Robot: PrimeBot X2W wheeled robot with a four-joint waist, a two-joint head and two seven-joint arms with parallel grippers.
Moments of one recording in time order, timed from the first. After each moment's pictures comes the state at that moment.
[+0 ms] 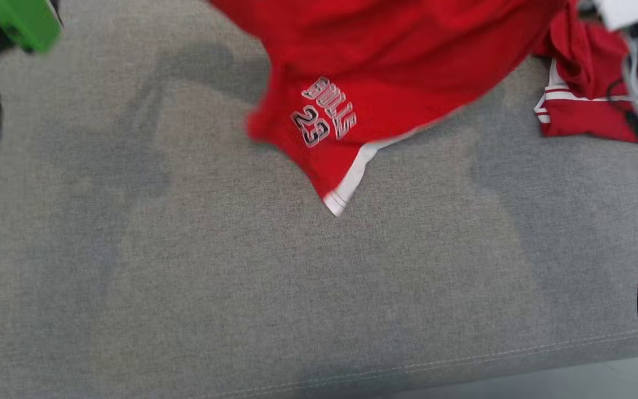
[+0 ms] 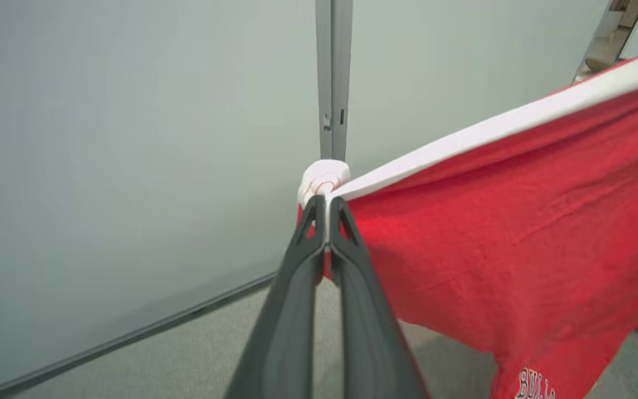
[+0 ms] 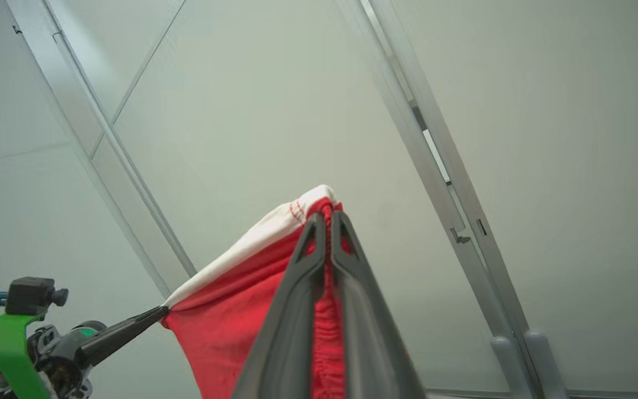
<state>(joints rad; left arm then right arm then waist) -1.00 0.46 -0.45 0.12 -0.82 -0.03 0.41 -0.87 -0.38 0.42 0.12 1.07 0.11 -0.08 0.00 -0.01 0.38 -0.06</state>
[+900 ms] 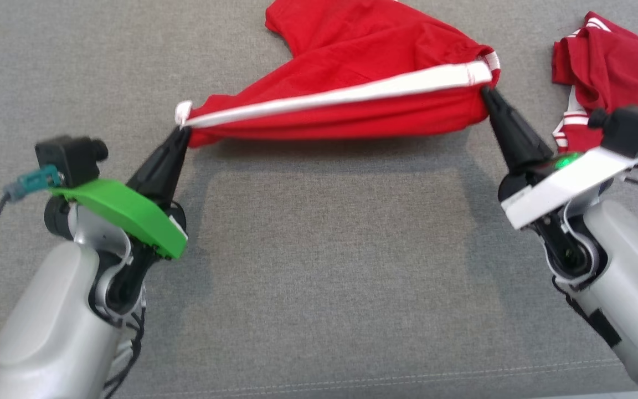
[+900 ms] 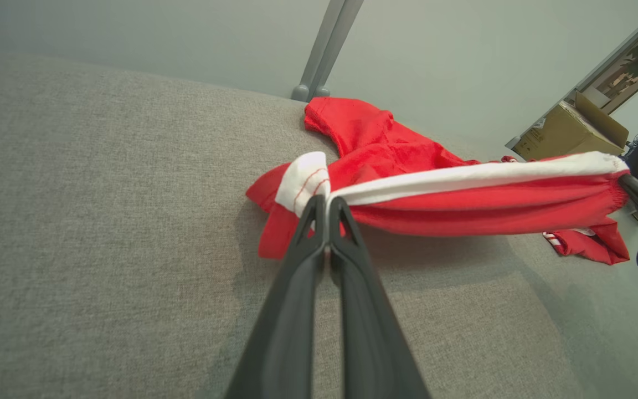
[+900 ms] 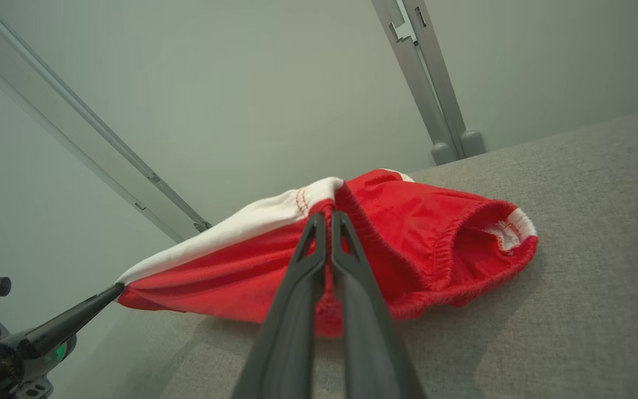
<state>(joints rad) -0.54 0.28 -0.46 0.26 -0.88 -0.09 0.02 -0.53 -0.39 0.58 0.26 1.00 0.12 -0.24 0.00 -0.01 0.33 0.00</state>
